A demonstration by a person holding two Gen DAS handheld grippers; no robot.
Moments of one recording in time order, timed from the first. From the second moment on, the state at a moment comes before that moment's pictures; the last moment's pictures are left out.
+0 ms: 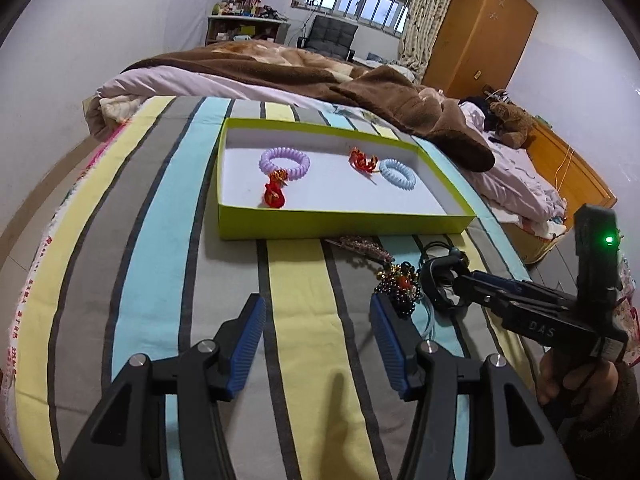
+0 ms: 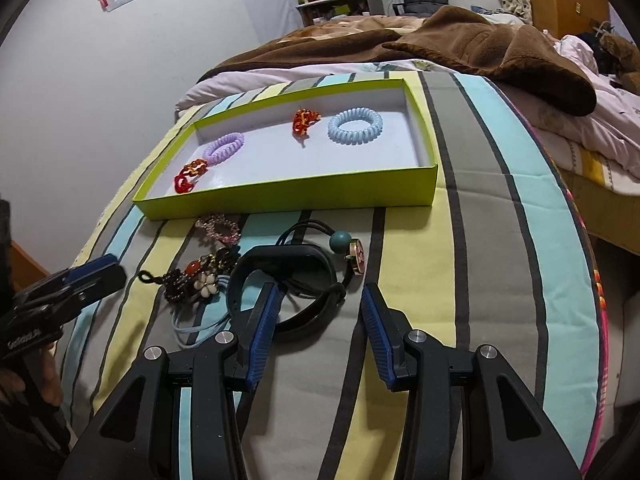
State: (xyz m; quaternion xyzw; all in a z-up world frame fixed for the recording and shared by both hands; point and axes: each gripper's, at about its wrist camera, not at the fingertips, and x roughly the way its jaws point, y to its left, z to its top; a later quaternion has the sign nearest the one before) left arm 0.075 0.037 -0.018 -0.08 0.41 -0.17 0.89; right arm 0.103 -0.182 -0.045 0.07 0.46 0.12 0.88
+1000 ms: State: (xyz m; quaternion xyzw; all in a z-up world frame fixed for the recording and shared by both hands) left arm 0.087 -0.008 -0.025 -0.04 0.43 -0.23 0.87; right arm 0.087 -0.198 -0.020 0.08 0.42 0.12 0.90
